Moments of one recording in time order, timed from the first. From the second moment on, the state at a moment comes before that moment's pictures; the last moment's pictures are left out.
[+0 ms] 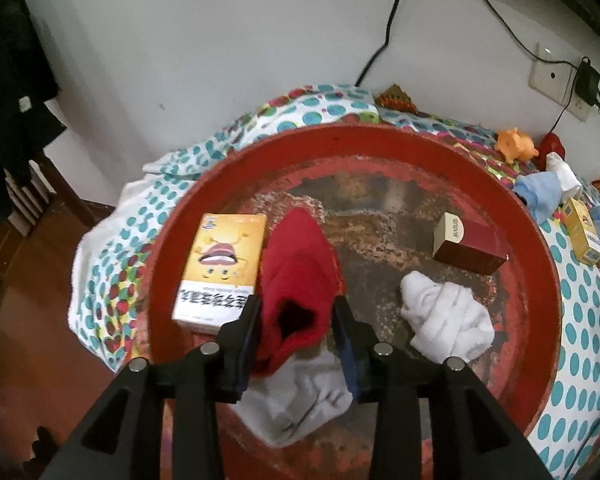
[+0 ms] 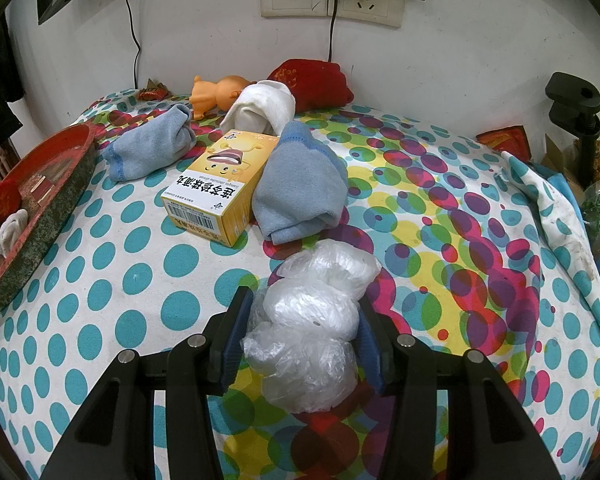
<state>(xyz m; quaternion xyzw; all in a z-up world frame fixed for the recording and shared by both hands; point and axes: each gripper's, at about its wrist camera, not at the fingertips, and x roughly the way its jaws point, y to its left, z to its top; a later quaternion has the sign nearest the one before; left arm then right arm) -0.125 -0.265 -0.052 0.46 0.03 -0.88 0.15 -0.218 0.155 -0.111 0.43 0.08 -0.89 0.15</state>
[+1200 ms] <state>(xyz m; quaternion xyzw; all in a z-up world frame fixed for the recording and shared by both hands) -0.002 -0.201 -0.046 0.40 0.02 -0.91 0.10 -0.209 0.163 -0.111 0.43 0.06 -0.89 0.14</state>
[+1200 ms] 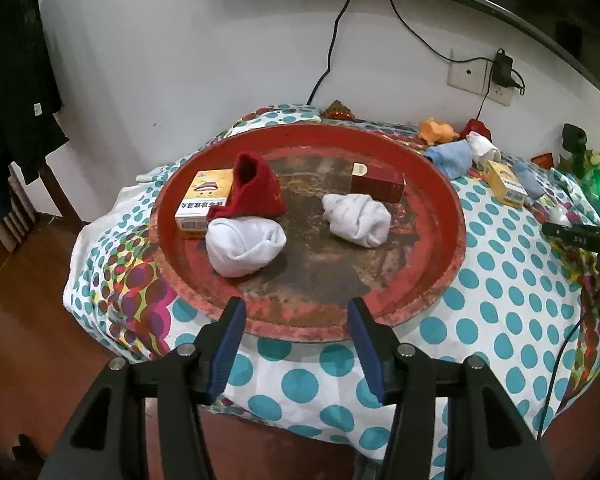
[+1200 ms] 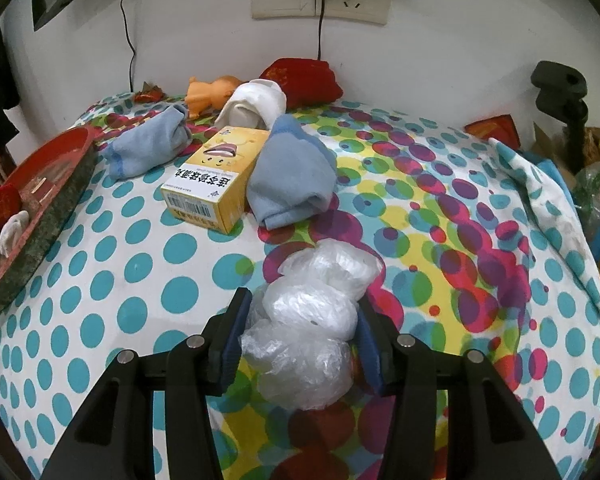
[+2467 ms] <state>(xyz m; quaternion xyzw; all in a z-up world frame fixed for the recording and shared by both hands) 0.008 -0.205 -0.053 0.41 0.02 -0.91 0.09 -0.173 0.113 -0.089 0.41 0.06 -0.90 0.13</state>
